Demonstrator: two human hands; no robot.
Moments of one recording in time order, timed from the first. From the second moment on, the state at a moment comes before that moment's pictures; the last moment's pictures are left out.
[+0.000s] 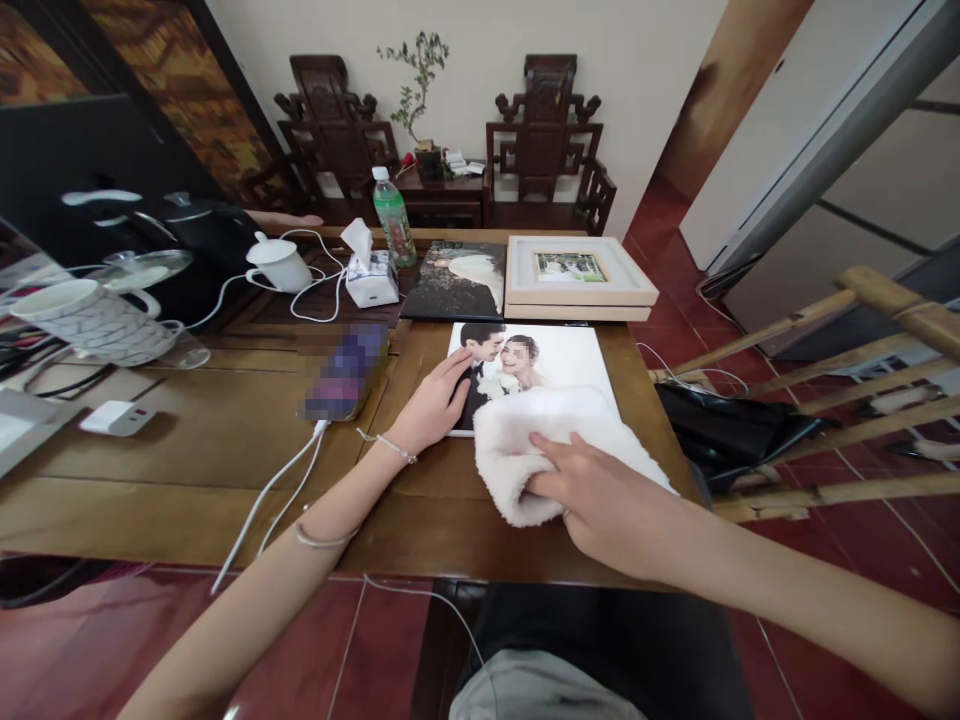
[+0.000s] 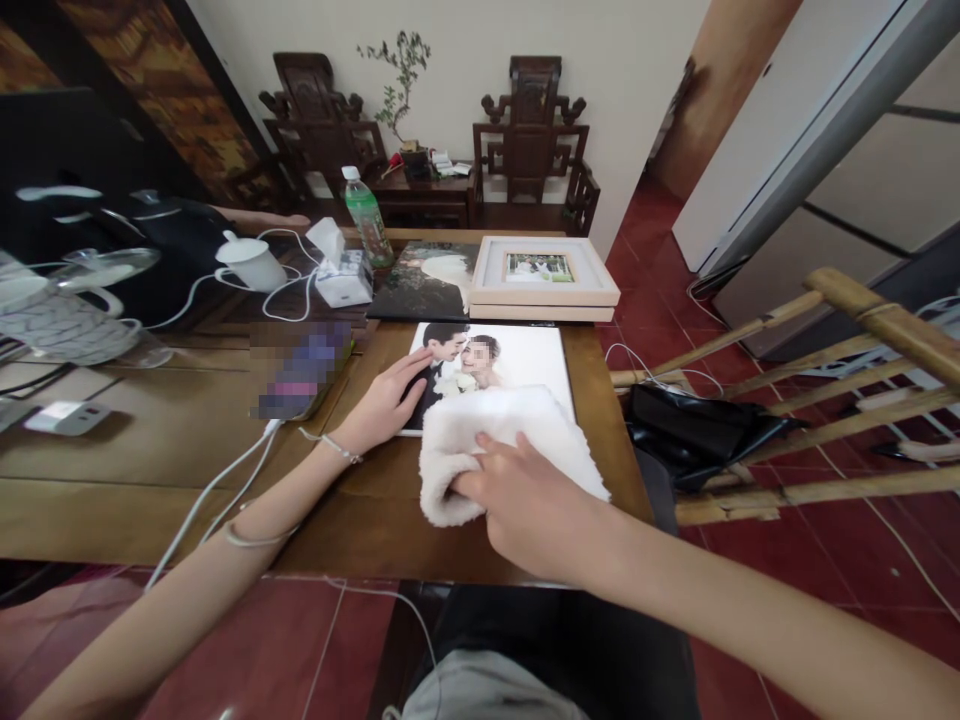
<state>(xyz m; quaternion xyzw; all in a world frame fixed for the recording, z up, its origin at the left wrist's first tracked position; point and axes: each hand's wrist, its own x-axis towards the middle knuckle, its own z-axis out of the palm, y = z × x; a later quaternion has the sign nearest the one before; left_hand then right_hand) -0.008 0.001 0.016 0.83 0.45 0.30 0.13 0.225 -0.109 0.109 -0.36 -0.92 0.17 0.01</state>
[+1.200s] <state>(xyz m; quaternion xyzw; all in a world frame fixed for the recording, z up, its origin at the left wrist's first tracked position) -0.008 0.003 0.016 0.83 0.46 0.29 0.14 0.209 -0.079 0.093 -0.36 -0.93 0.11 0.00</state>
